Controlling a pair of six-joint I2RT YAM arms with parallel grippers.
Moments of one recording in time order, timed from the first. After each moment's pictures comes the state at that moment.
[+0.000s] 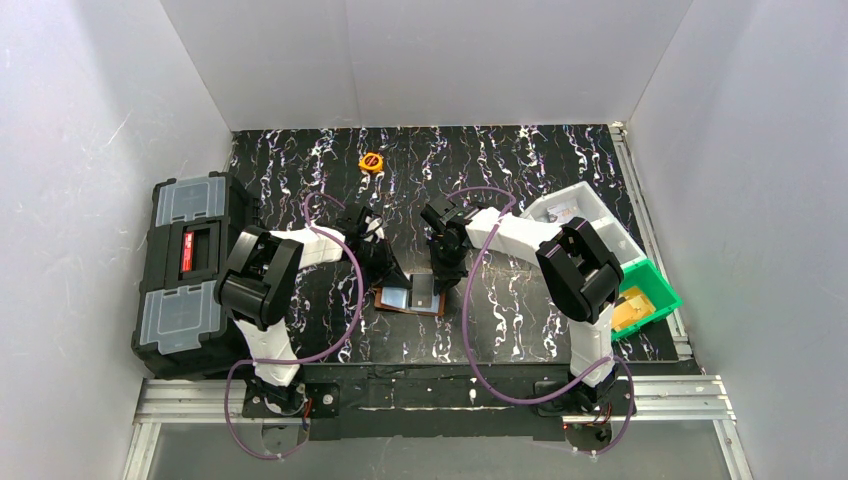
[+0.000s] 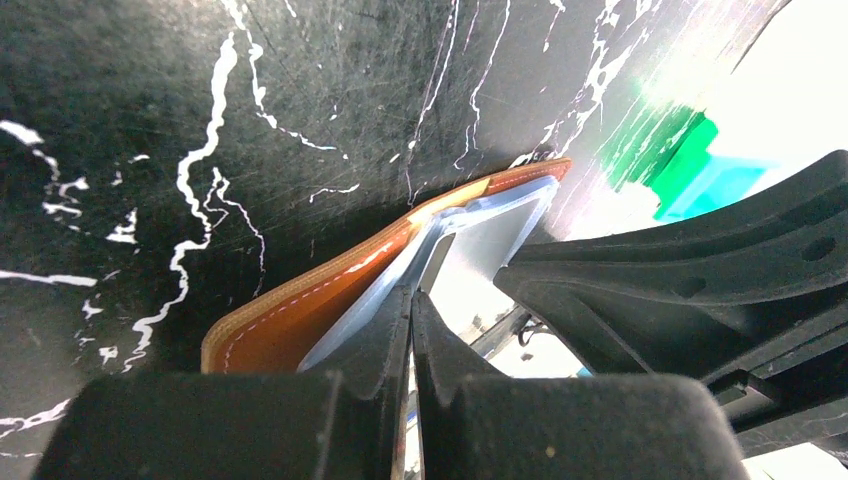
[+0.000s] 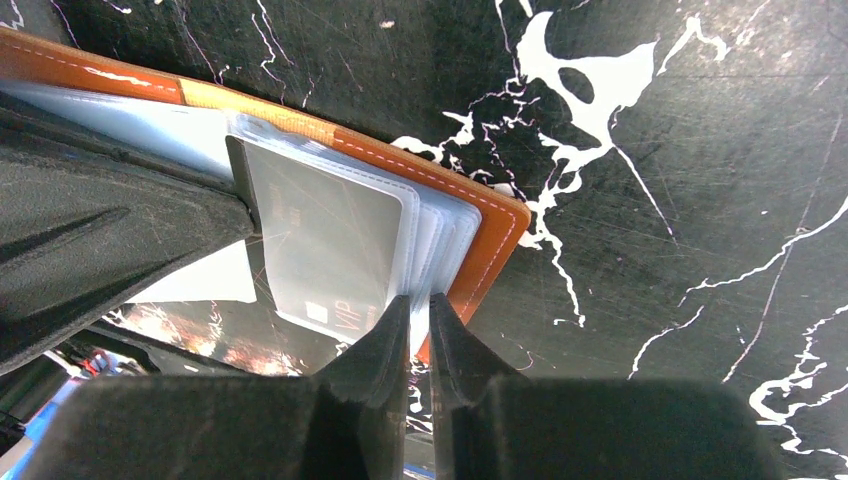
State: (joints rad) left arm -0.39 1.81 0.92 -0.30 0.63 -0.76; right arm 0.79 1.97 1.37 -0.75 -0.19 0.66
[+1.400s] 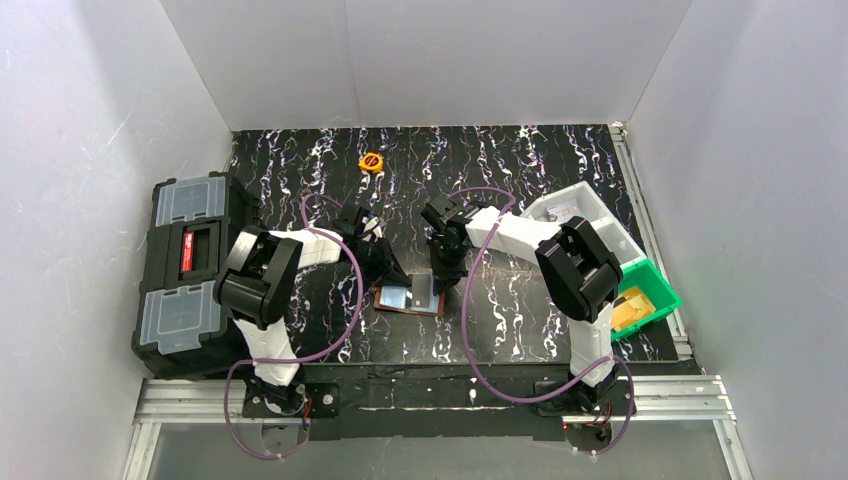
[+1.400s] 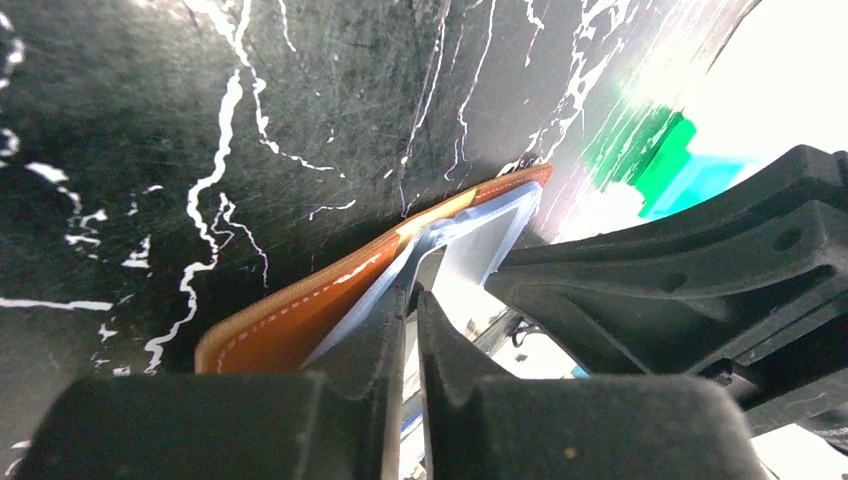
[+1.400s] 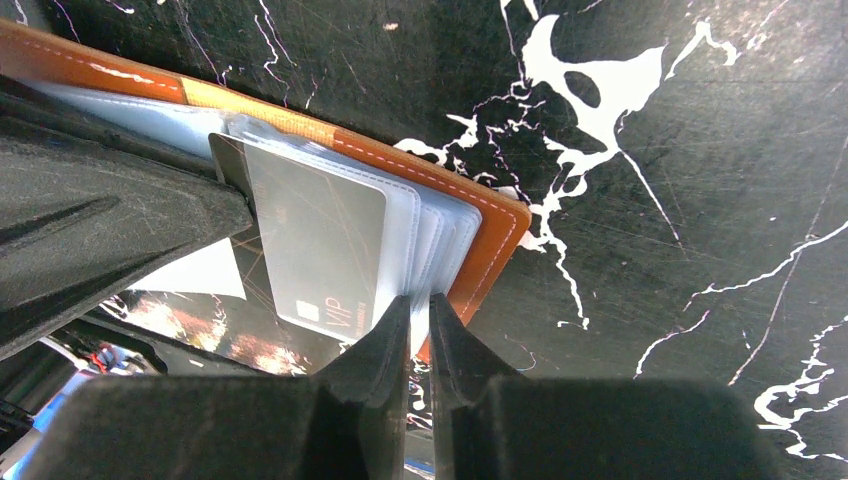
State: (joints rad) left arm -0.37 1.81 0.90 -0.24 0.67 -0.76; right arm 0.78 1.97 1.38 -0.75 -0.22 0.66
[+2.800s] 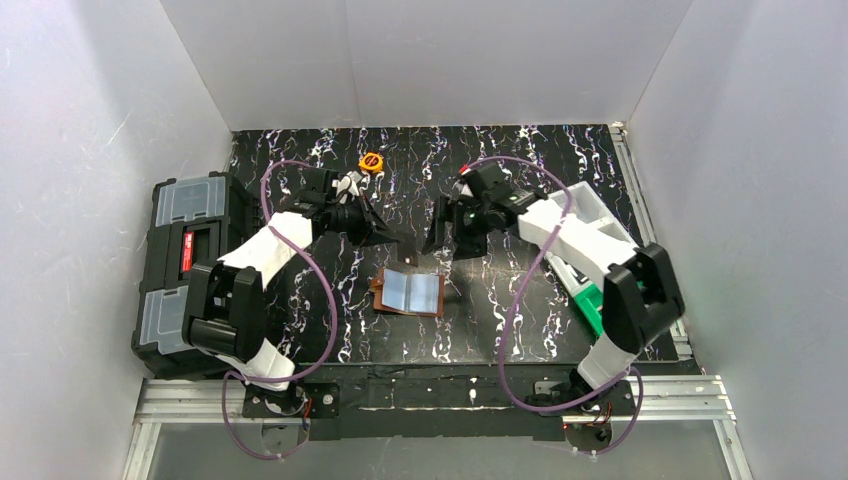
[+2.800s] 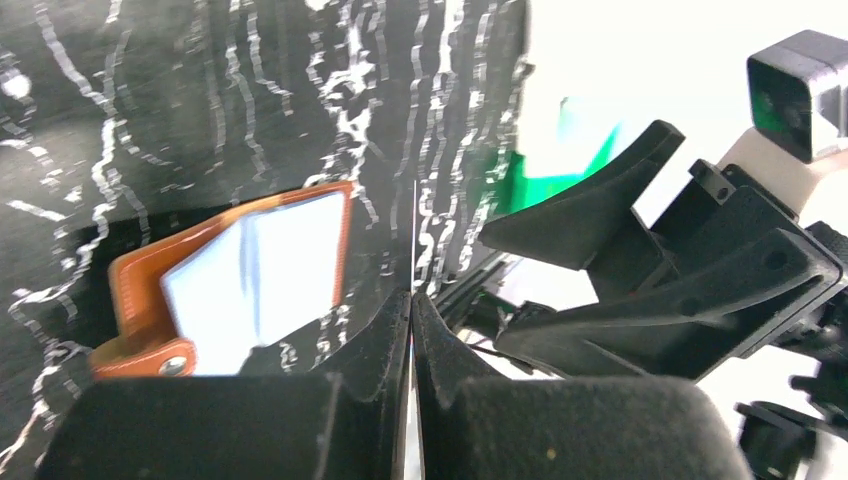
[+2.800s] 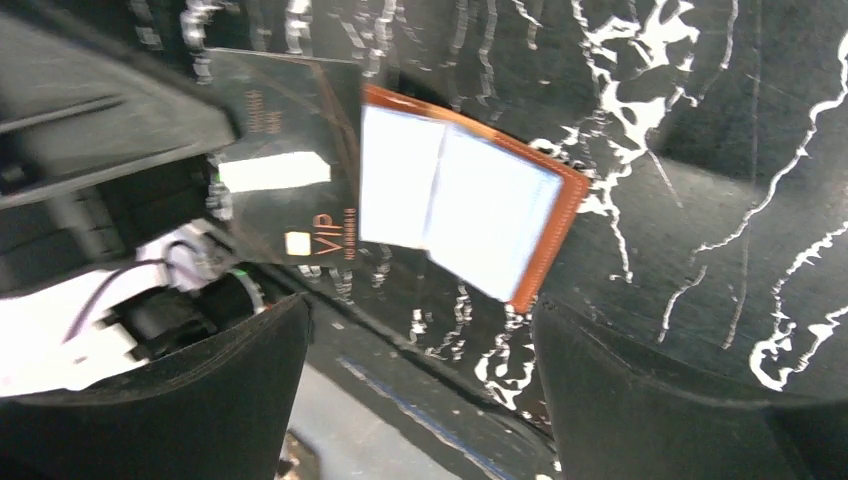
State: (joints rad) left arm -0.26 1.57 1.06 -0.42 0.68 -0.75; right arm 0.66 1.69 1.33 -0.66 -0.34 0.66
